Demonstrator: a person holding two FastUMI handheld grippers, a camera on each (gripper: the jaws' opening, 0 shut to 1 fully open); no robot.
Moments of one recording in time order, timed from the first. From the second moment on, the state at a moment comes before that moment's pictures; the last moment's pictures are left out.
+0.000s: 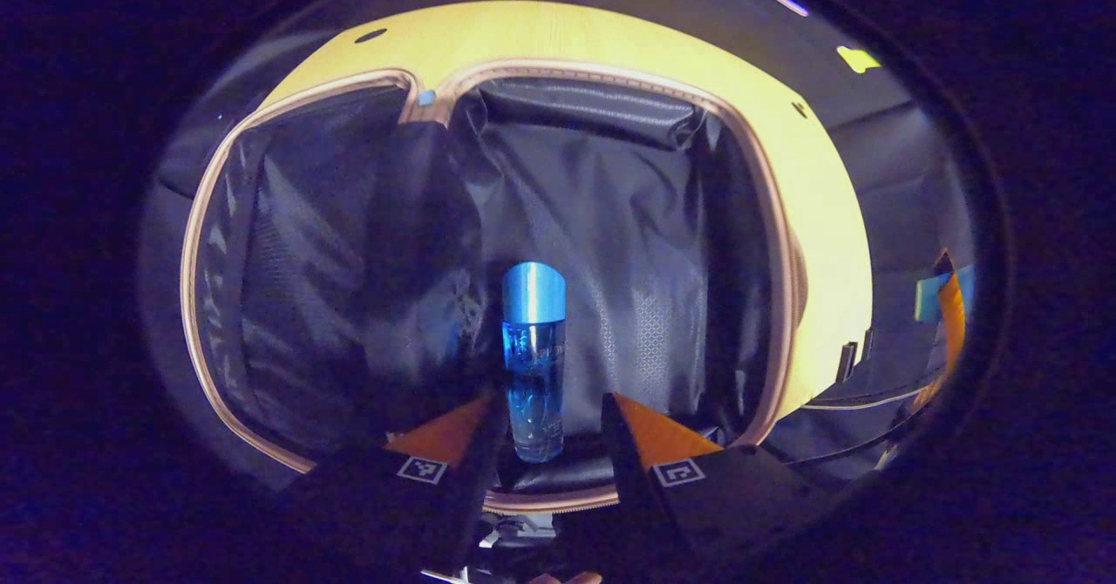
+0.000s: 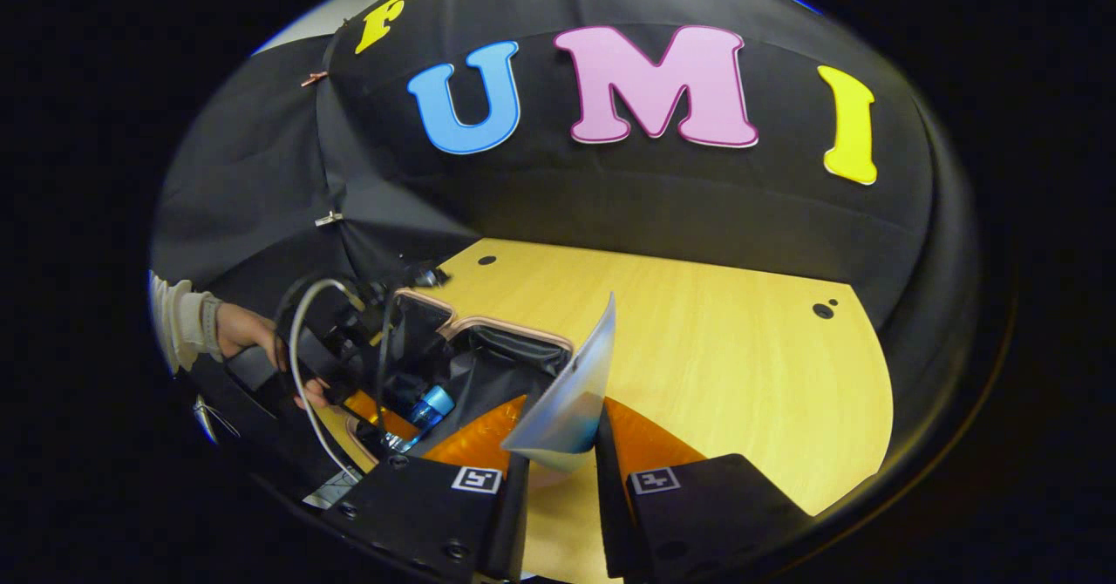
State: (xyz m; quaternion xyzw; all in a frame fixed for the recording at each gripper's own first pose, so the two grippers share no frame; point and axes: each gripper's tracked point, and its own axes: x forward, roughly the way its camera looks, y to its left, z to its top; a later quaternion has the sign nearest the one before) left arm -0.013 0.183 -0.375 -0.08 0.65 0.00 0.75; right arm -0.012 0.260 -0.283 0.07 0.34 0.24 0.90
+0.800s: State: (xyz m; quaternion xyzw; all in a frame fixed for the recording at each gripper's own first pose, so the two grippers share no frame) left arm -0.104 0.370 -0.295 -0.17 0.53 0.13 0.82; right arm -0.121 0.390 -0.439 0.05 0.73 0.18 0.66
